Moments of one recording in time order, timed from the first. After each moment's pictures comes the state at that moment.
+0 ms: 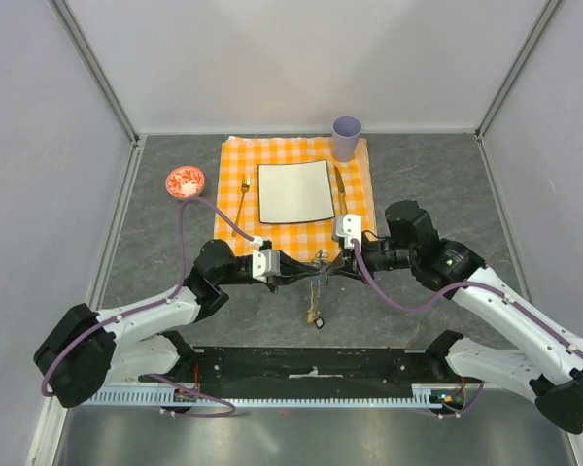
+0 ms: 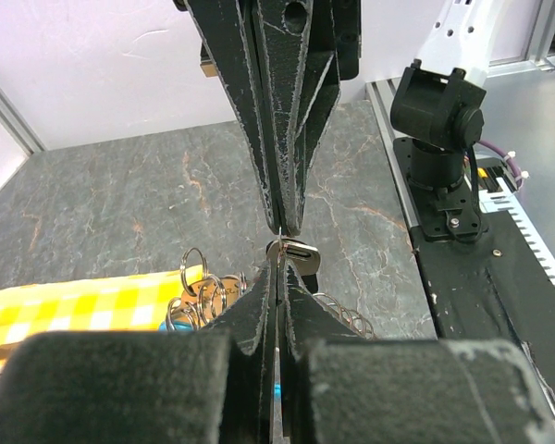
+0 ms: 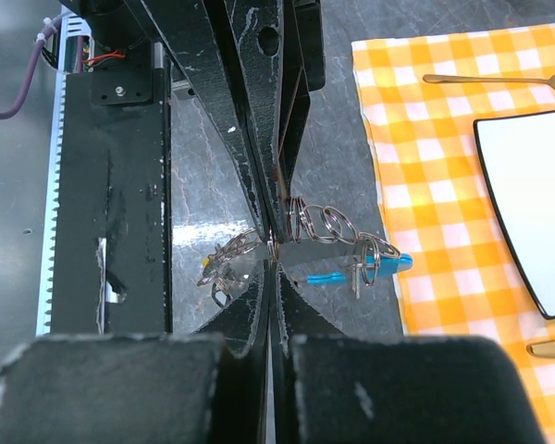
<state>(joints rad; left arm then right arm) -0.78 1.12 0.43 0.83 0.78 0.12 0.71 0.98 0.94 -0.49 -0.68 -0.38</state>
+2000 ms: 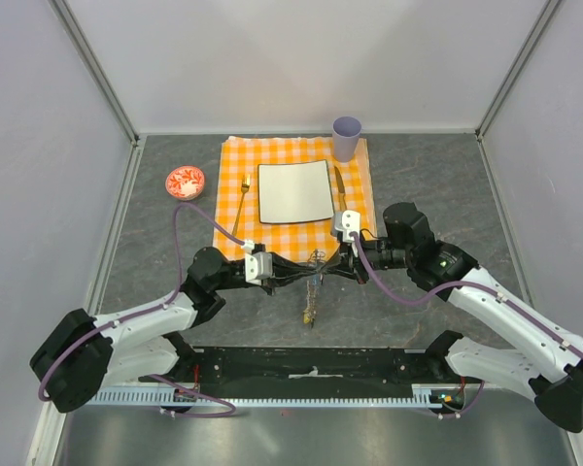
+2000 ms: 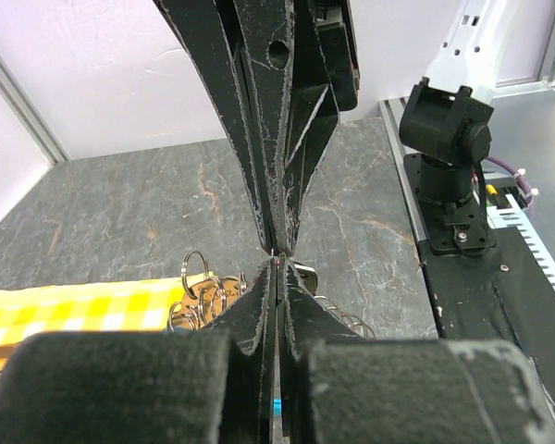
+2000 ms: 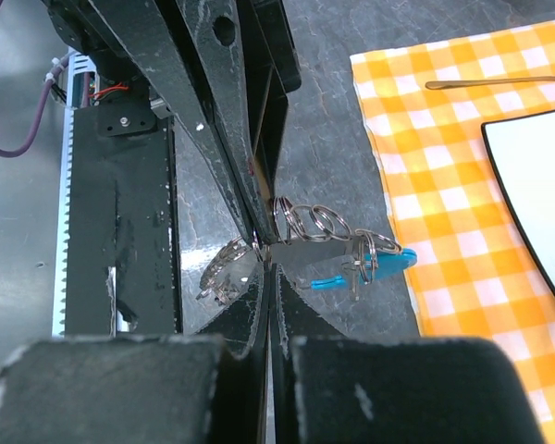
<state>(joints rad) -0.78 1.08 0.37 0.92 0.75 0.08 0.71 1.00 0.89 -0.36 -0.69 -0.25</state>
